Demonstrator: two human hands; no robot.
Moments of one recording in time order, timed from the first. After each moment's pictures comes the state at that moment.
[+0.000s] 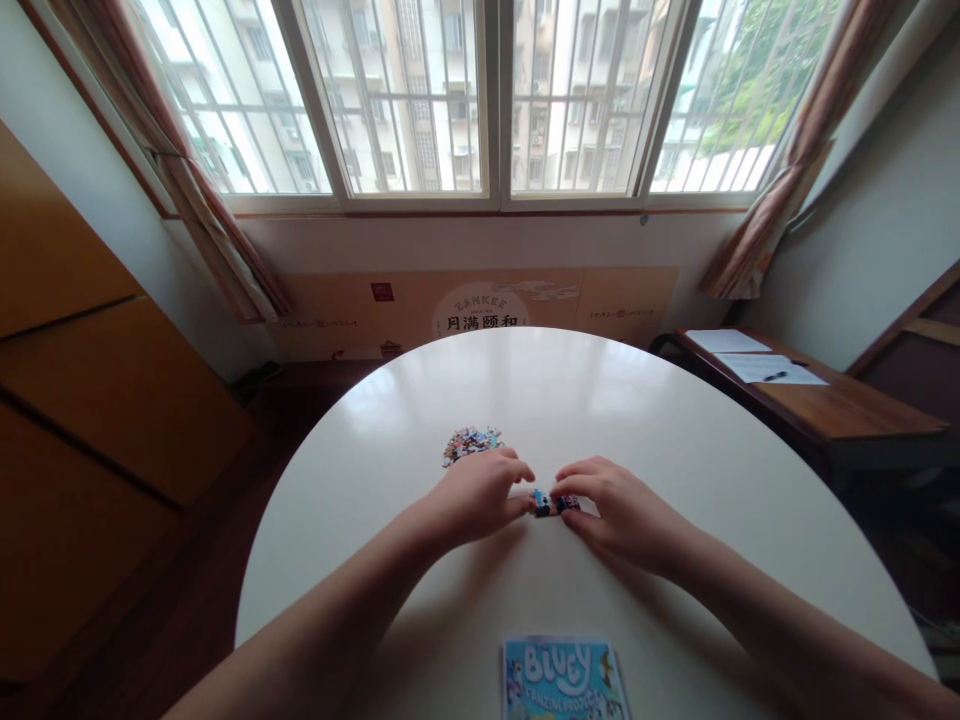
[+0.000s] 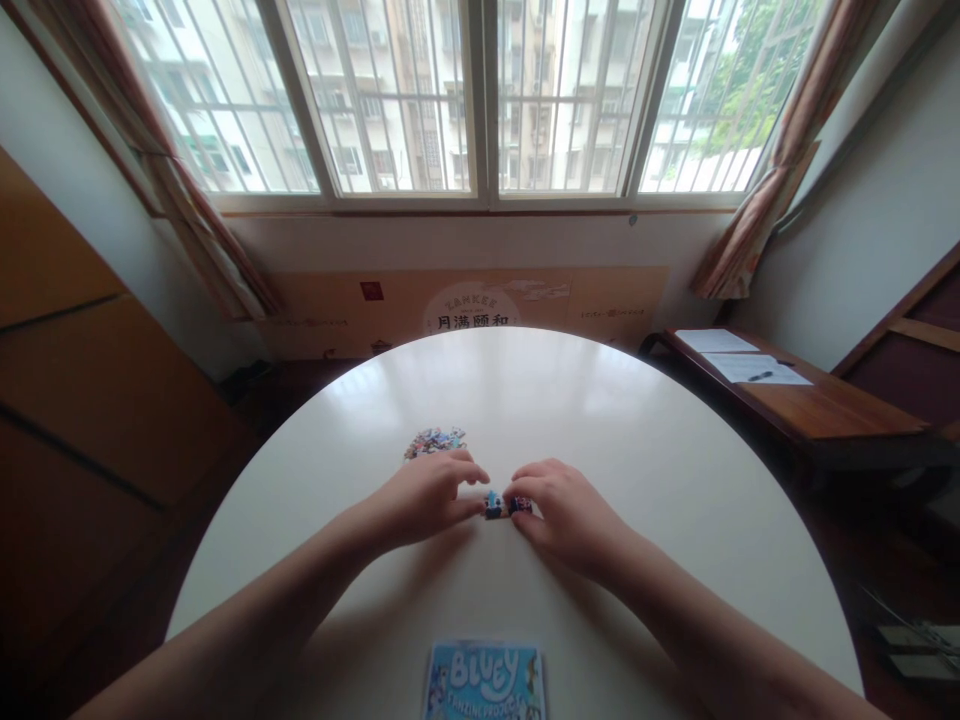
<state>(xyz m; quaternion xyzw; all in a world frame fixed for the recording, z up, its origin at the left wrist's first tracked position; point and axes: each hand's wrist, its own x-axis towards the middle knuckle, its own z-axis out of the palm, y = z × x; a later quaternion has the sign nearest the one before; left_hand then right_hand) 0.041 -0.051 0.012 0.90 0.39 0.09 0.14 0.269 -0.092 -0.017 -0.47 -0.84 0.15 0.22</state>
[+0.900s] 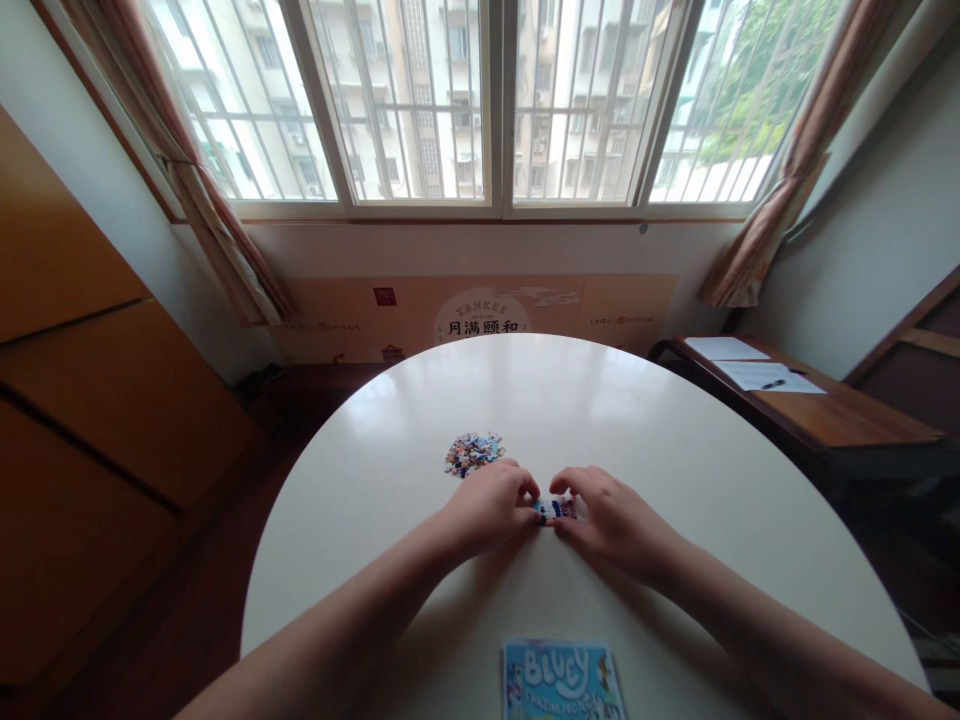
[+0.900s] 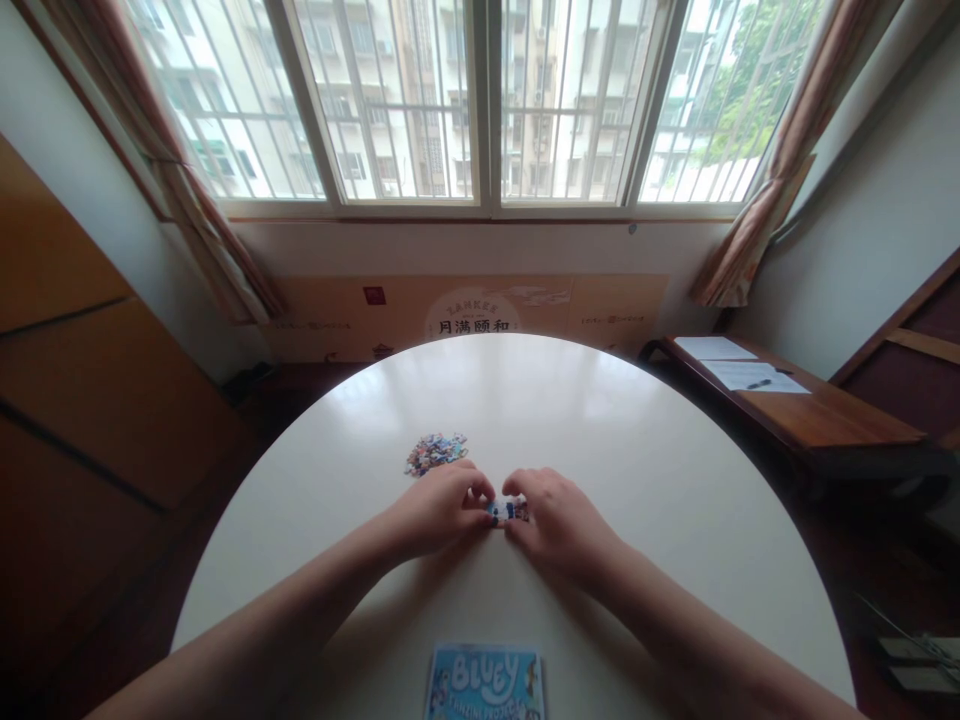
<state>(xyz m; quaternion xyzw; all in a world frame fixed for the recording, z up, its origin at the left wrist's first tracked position) 0.054 -0.053 0.003 0.86 0.45 0.11 0.22 0.264 -0.091 -0.023 -0.51 -0.81 0.17 0.23</state>
